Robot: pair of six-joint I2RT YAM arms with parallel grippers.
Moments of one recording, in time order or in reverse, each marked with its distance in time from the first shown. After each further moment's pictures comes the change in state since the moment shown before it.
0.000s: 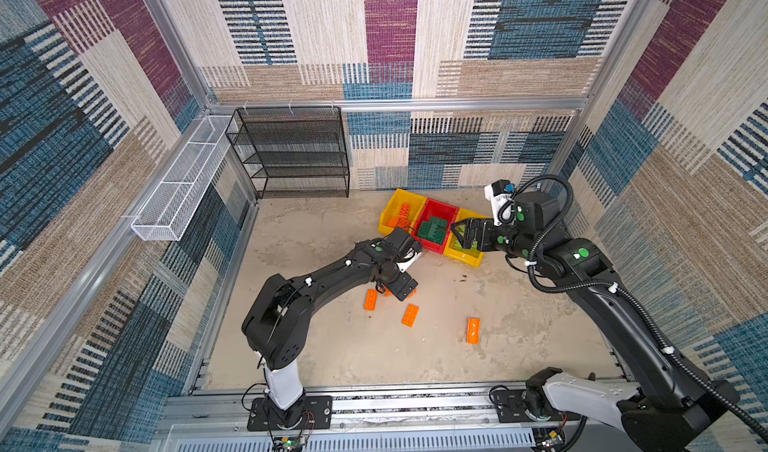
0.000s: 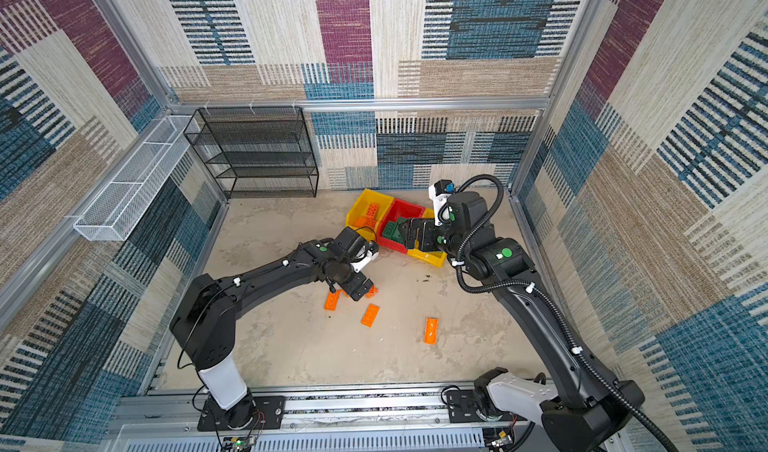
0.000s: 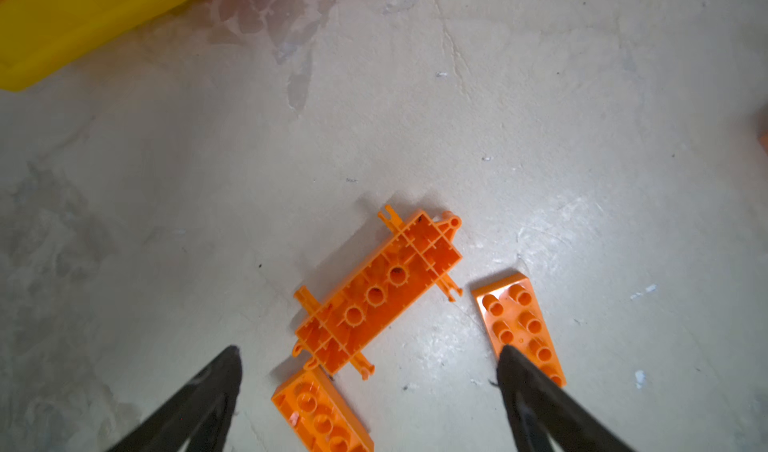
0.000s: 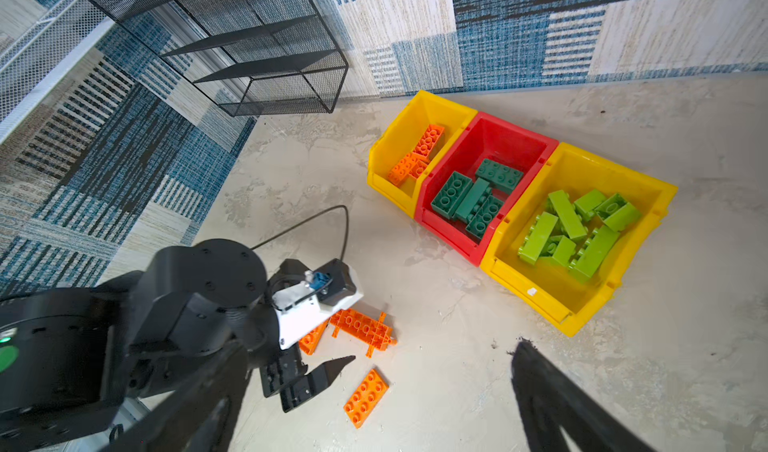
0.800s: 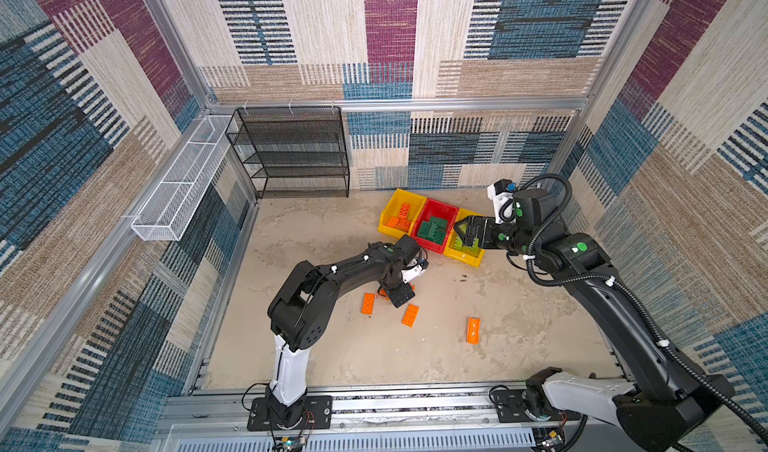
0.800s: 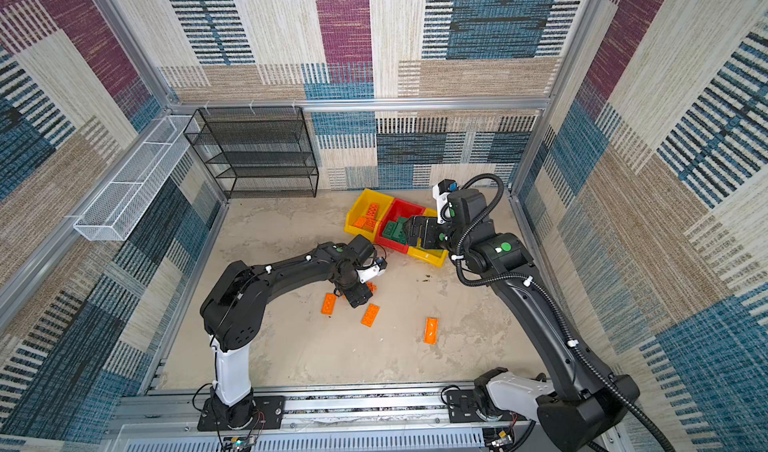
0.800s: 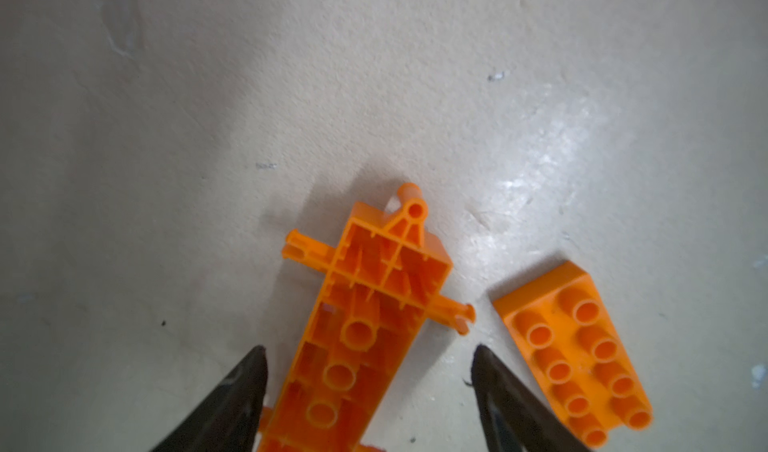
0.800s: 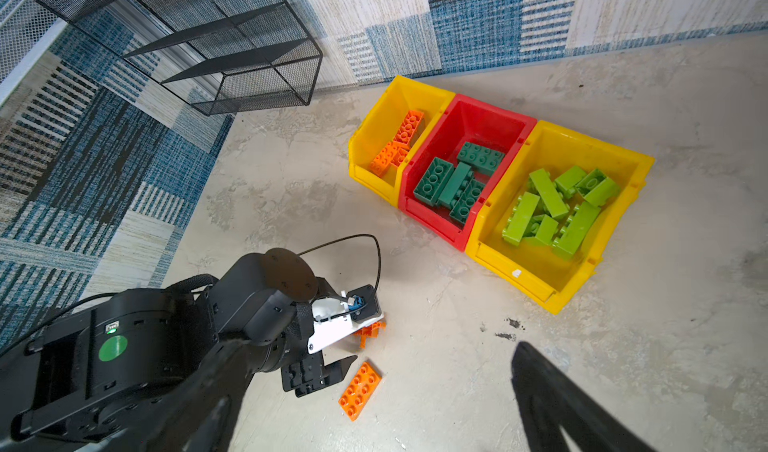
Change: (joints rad) left arm 0.012 0.153 0.040 -0.053 0.047 0.143; right arm -0.032 0.053 0.039 -0.051 0.011 0.024
